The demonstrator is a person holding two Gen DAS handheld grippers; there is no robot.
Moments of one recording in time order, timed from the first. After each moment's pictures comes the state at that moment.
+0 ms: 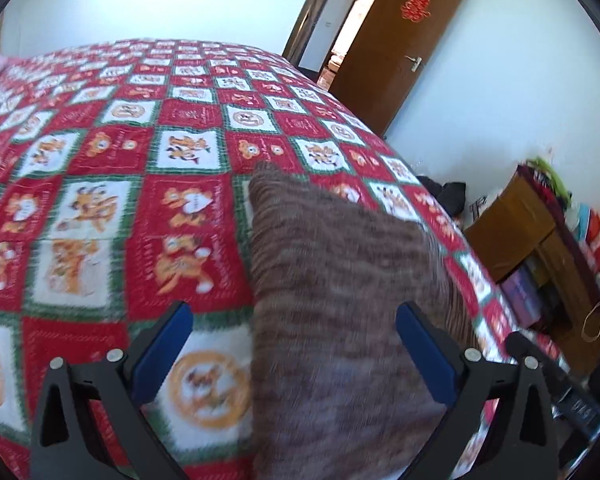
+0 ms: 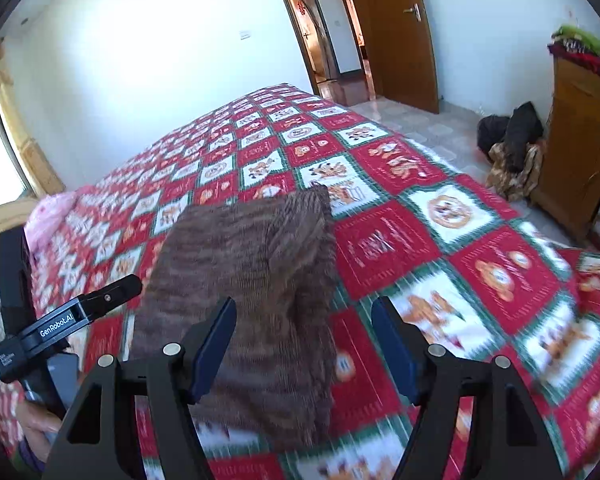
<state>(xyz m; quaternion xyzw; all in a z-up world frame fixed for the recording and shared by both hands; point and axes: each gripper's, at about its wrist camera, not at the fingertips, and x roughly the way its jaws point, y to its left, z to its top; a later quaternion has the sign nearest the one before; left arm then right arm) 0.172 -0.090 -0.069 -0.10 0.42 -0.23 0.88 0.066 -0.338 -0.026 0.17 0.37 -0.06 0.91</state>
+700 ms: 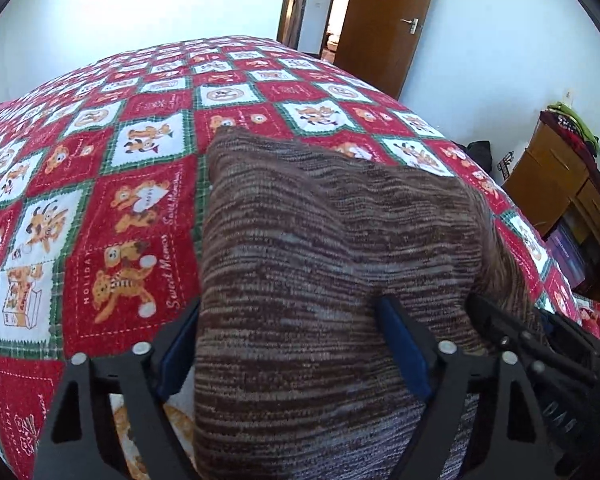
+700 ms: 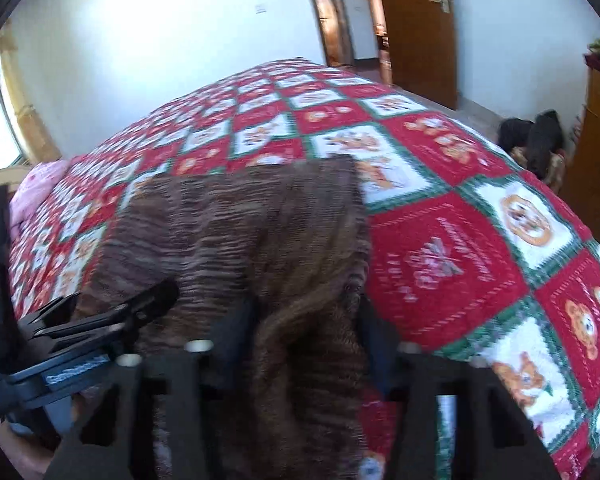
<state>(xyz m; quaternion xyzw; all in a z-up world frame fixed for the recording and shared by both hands) 0.182 -0.144 -0.104 0.01 0.42 -0.20 0.88 0.138 -0.322 -0.089 0.11 0.40 -0.04 0.91</state>
